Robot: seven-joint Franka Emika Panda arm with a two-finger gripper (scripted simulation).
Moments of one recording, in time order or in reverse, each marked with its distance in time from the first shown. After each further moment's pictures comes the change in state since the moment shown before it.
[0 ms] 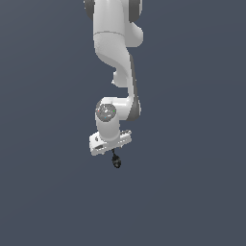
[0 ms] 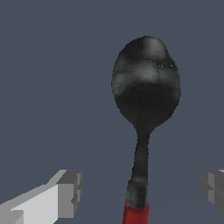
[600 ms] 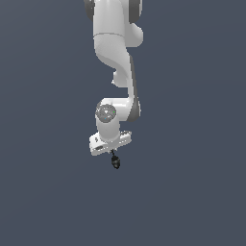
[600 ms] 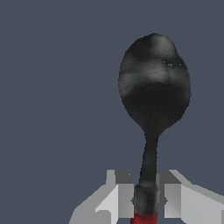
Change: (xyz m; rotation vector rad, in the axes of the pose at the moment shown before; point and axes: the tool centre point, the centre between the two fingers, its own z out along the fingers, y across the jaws) arm 0.001 0.000 0.003 0.000 0.001 0.000
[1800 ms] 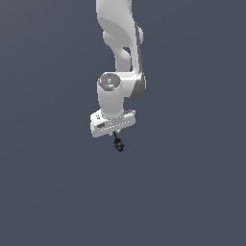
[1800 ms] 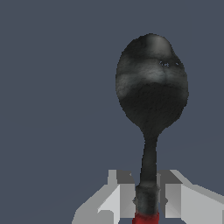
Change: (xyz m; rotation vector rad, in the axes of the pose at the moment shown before) arm -0.036 -0.031 -0.092 -0.001 -0.001 0.000
